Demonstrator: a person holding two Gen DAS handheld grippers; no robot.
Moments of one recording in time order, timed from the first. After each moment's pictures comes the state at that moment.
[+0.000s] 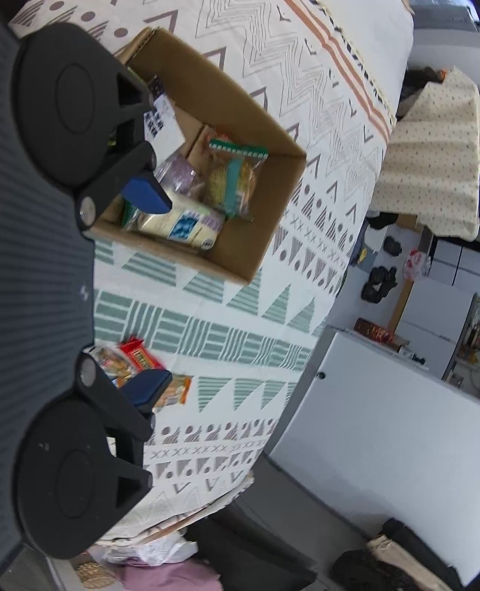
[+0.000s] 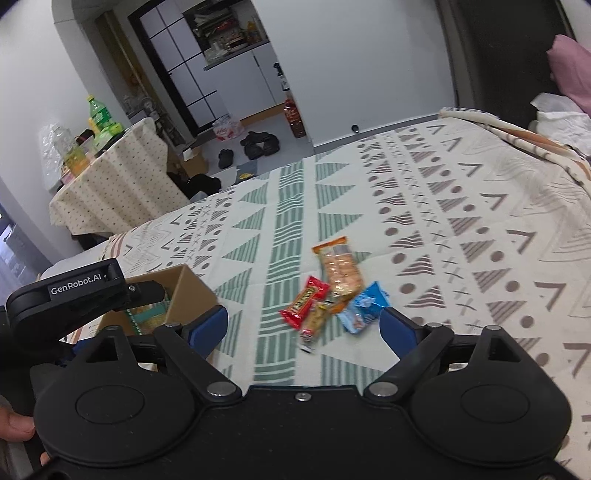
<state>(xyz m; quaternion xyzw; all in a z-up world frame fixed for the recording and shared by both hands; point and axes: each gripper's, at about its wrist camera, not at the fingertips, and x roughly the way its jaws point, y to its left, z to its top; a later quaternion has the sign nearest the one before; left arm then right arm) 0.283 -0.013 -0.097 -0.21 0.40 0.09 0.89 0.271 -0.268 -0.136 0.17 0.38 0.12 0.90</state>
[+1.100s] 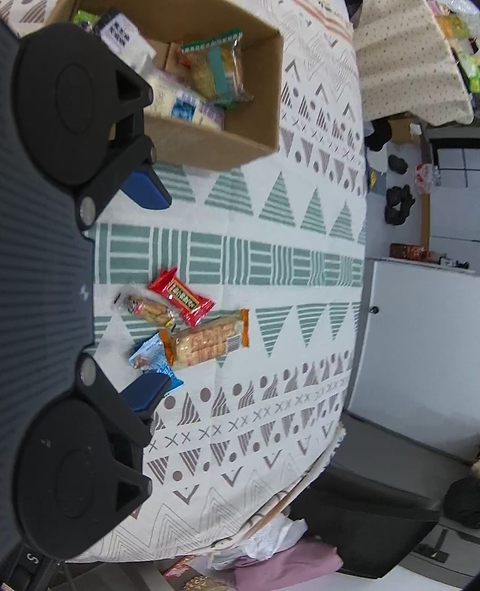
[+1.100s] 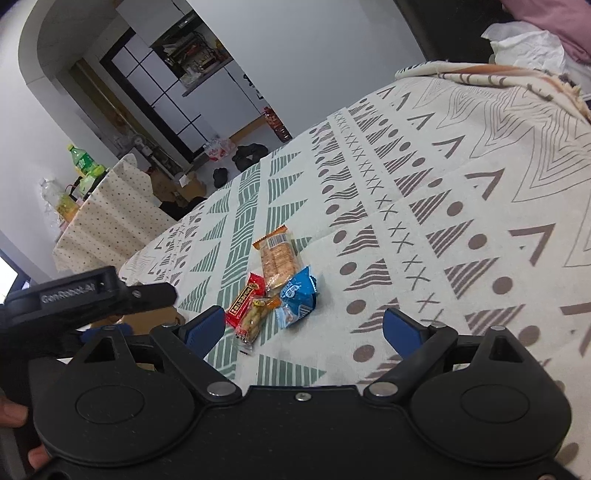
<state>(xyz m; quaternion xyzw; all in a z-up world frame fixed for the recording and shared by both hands) 0.329 -0.100 -0.133 -0.08 0.45 -0.01 0.89 0.287 -0.339 -0.216 0.28 0.37 0.13 0.88</state>
